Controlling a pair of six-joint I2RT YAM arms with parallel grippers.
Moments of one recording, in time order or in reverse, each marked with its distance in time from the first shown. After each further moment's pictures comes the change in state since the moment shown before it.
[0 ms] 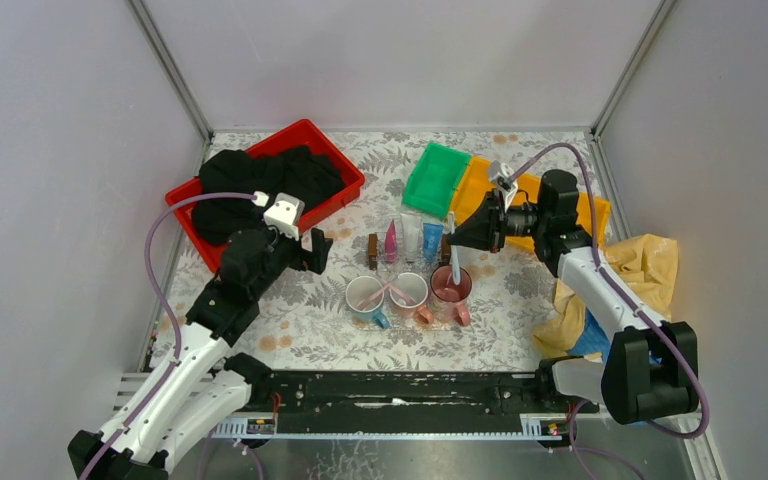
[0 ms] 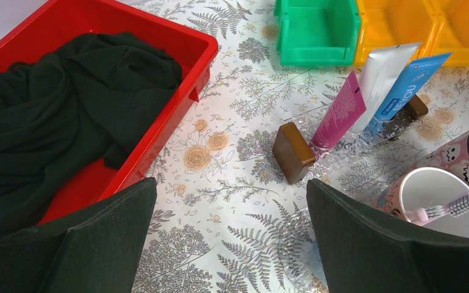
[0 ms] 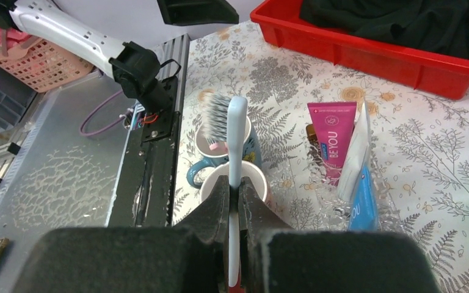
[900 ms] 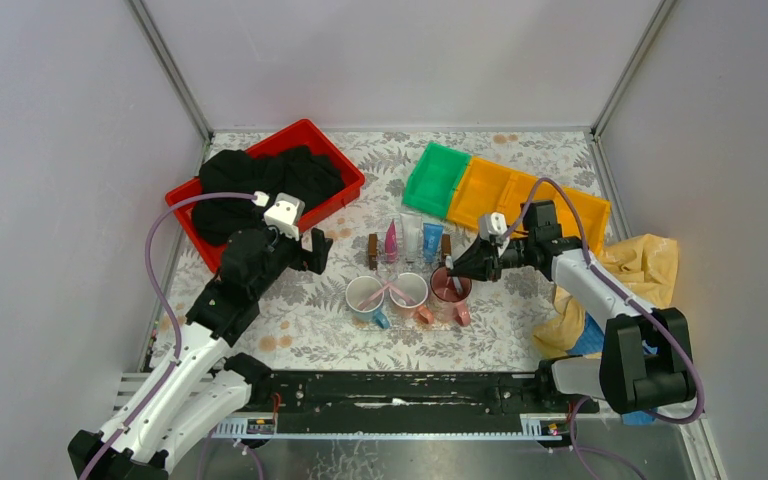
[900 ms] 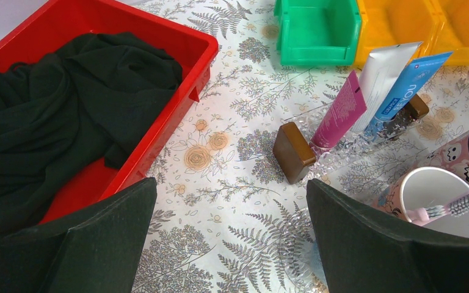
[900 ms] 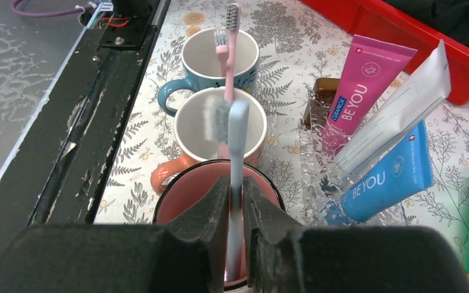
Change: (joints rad) left arm 0.000 0.002 0.000 0.000 0.000 0.003; right arm 0.020 0.050 -0.083 -0.513 -0.021 -0.972
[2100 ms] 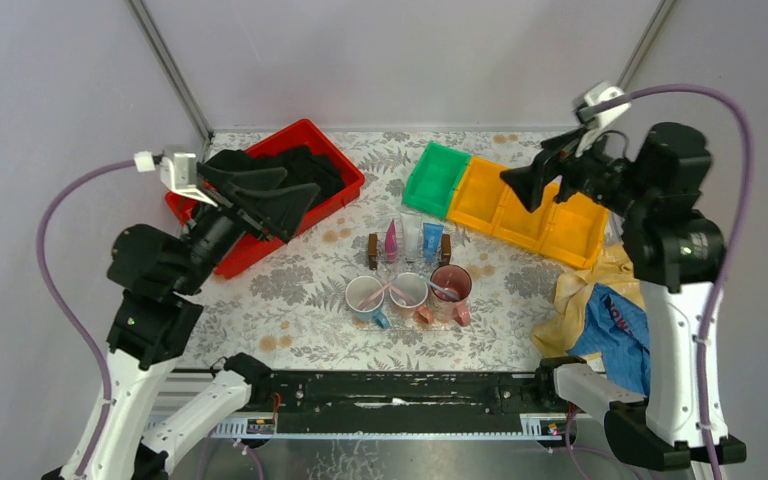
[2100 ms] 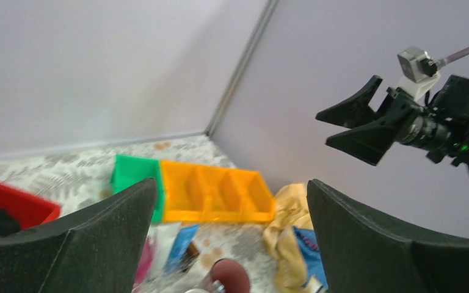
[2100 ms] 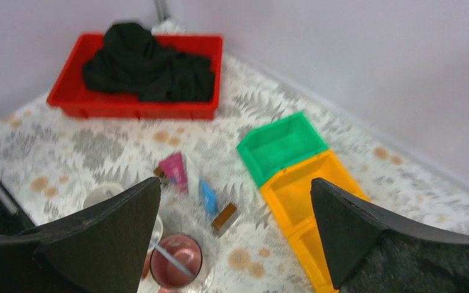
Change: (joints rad) left arm 0.001 -0.021 0.512 -0.023 0.213 -0.493; right arm -0.067 -0.233 0.882 -0.460 0.785 0.752
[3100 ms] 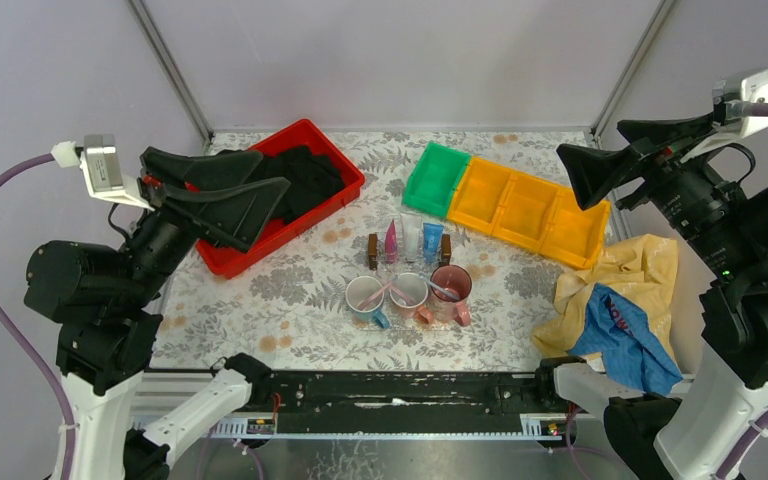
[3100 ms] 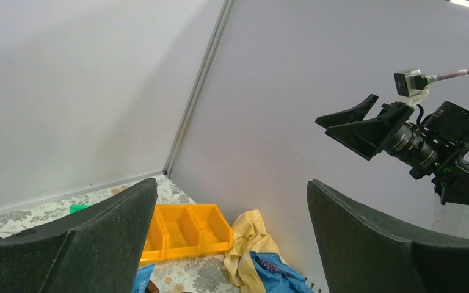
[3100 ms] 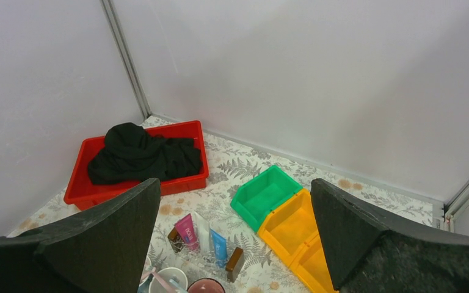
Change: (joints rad) left arm 0.000 0.083 0.371 -0.085 0.096 -0.092; right arm -0.001 0.040 0.617 -0.230 0.244 0.236
